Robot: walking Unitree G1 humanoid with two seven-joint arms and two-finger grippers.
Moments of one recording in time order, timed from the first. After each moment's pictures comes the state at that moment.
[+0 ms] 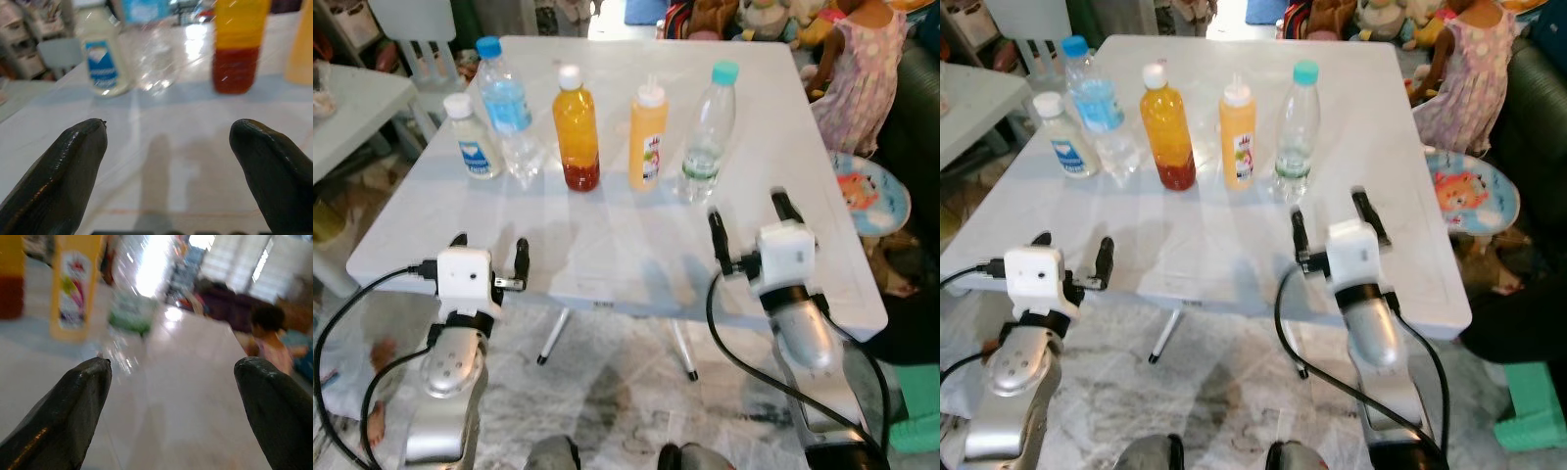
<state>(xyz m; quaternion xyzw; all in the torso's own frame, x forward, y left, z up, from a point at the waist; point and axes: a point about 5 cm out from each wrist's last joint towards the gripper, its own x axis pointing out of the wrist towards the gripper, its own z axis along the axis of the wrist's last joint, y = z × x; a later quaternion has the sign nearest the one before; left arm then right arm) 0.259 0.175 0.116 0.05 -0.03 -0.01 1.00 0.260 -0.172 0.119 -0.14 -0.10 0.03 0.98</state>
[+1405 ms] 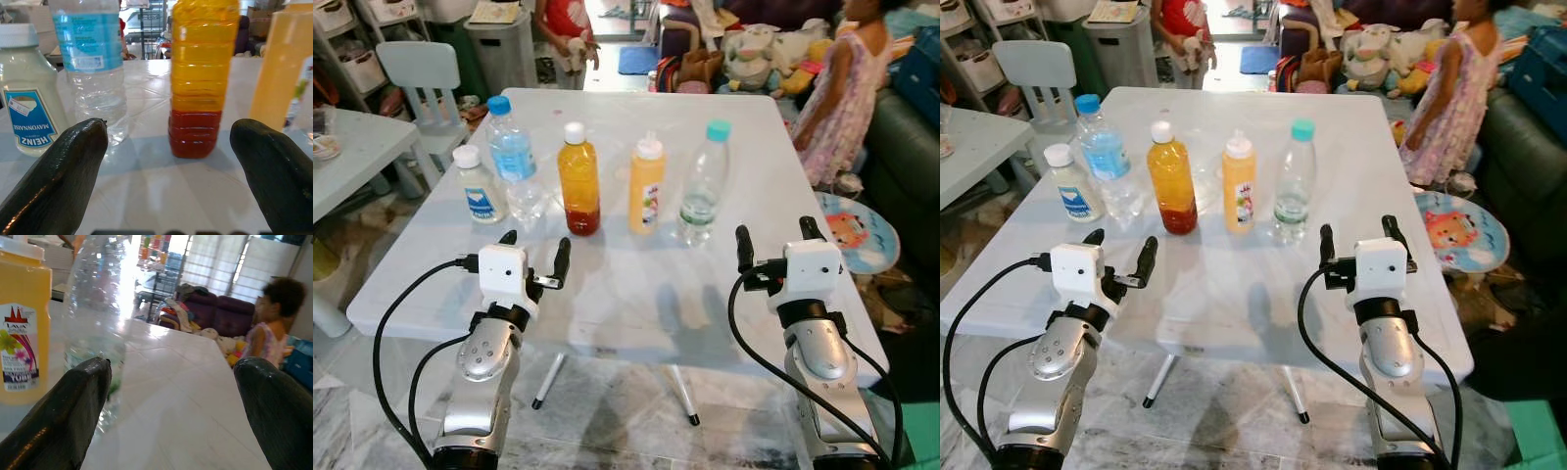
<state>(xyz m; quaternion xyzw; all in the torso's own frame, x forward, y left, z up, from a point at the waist) 0.274 0.146 0.104 0.00 -0.05 -0.09 0.99 0.269 -0.182 0.126 -0.10 -0.10 0.00 0.99</state>
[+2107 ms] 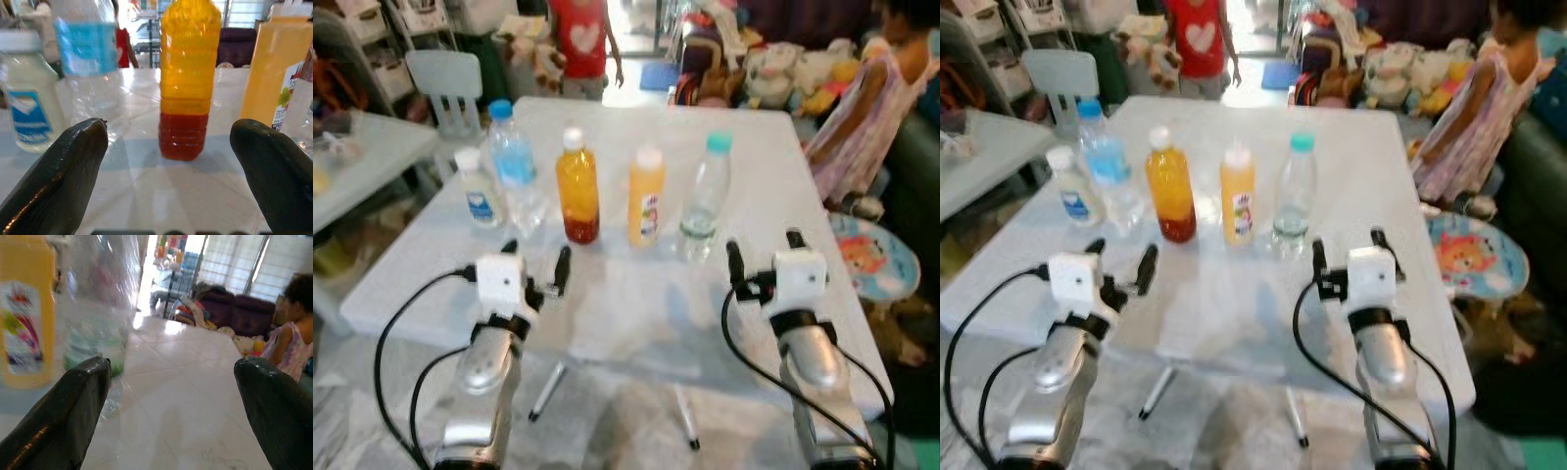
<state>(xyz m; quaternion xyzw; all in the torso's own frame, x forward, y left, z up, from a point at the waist) 0.268 0.153 0.102 0.00 -0.05 -0.08 1.00 0.274 -0.173 0.116 -0.10 -0.08 0.03 0.99</state>
